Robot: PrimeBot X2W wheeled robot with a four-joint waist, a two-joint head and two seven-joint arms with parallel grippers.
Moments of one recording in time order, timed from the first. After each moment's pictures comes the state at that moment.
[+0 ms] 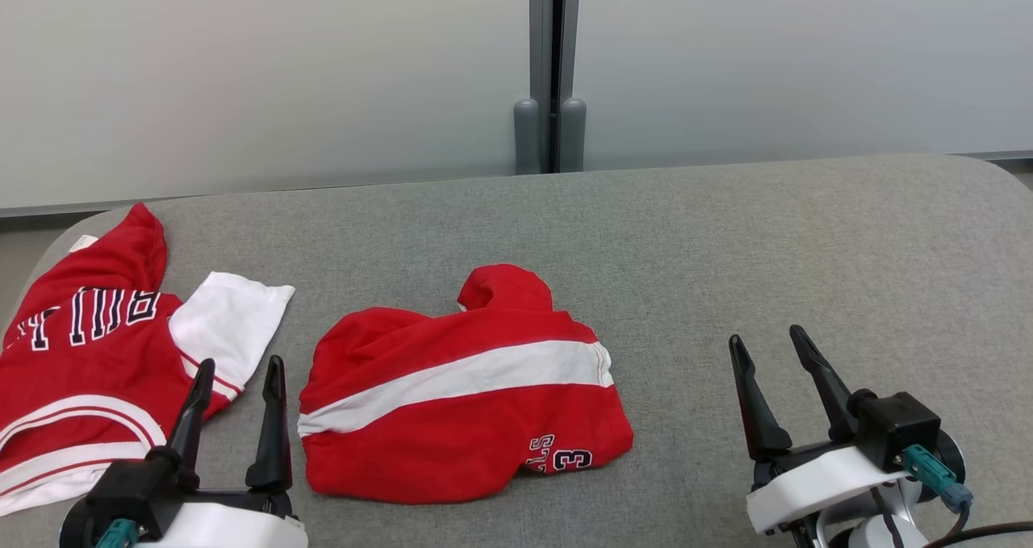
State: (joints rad) left arm 0.04 0.25 -0.19 0.05 -0.43 0.10 -0.26; right arm -0.14 -0.07 0.21 0.26 0.24 0.13 -0.26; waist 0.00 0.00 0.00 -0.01
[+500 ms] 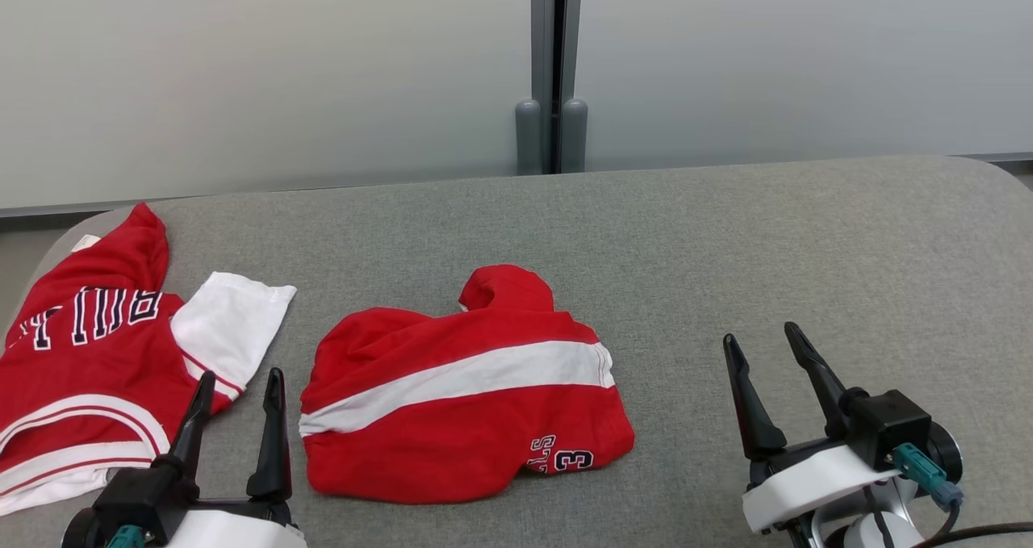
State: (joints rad) left arm 0.06 0.20 -0.13 0.08 -0.36 0.06 -0.26; right arm -0.13 -0.07 0.21 0.27 0.20 0.13 -0.26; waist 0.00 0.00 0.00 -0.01
